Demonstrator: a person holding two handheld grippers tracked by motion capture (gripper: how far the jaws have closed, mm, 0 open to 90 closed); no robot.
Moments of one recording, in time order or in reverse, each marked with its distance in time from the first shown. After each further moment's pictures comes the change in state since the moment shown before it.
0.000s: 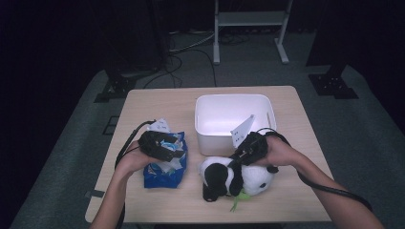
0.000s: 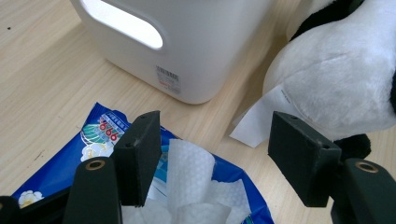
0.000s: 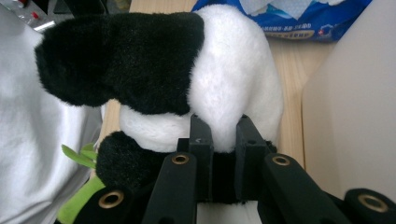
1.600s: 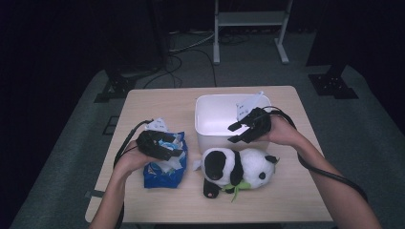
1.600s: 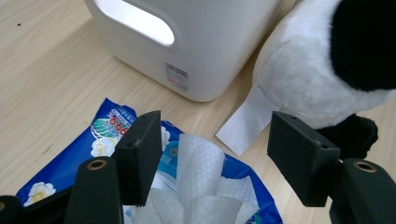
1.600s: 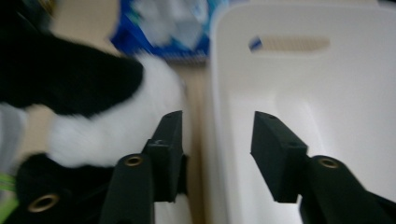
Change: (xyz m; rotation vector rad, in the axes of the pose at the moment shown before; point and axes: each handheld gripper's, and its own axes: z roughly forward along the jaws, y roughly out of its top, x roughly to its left) left arm 0.004 -0.005 -0.002 -0.006 0.011 -0.020; right arm -0.041 0.010 -0.042 -0.088 -0.207 0.007
